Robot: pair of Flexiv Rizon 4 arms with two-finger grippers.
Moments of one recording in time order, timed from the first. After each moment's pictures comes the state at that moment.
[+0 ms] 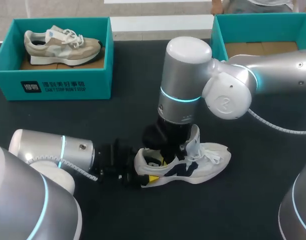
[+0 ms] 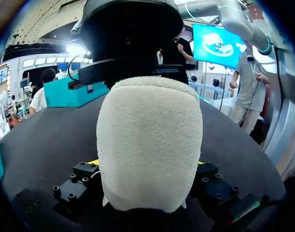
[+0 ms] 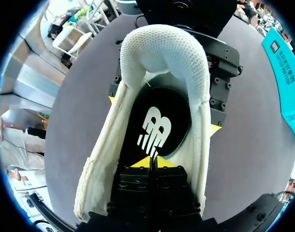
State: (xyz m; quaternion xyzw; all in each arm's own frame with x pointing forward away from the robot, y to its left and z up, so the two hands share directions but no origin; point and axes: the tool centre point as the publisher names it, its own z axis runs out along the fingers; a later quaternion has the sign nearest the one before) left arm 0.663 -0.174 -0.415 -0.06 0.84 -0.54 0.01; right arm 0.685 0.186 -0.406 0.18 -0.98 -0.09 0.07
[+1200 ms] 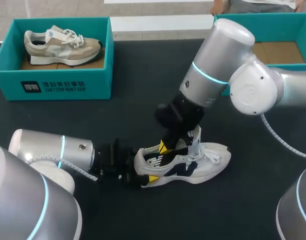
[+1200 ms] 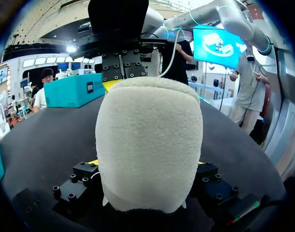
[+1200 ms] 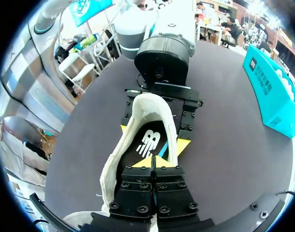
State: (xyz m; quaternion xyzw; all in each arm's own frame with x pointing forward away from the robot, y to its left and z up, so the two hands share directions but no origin) left arm 0.662 -0.174 -0.414 -0.06 0.84 -0.54 0.01; right arm 0.694 0.196 -0.355 0.16 -0.95 -0.25 0.09
